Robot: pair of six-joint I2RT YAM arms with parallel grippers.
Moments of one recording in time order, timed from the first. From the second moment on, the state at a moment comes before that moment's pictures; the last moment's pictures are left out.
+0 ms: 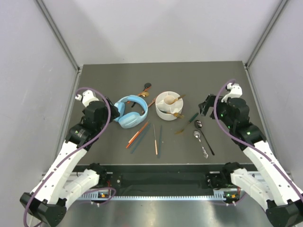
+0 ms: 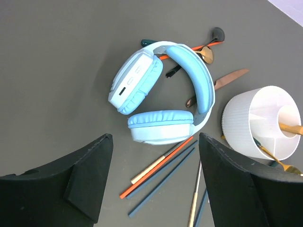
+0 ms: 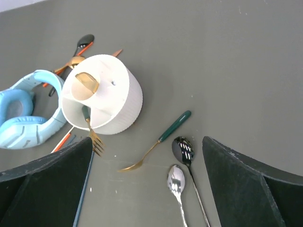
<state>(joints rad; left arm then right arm) -0.41 0.82 0.91 -0.64 -0.43 -0.72 0.35 0.79 0.81 -0.38 0.11 0.39</state>
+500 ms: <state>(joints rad) -0.41 0.77 0.87 -0.65 -0.36 -0.76 0.35 0.91 0.82 -0.39 0.06 0.38</state>
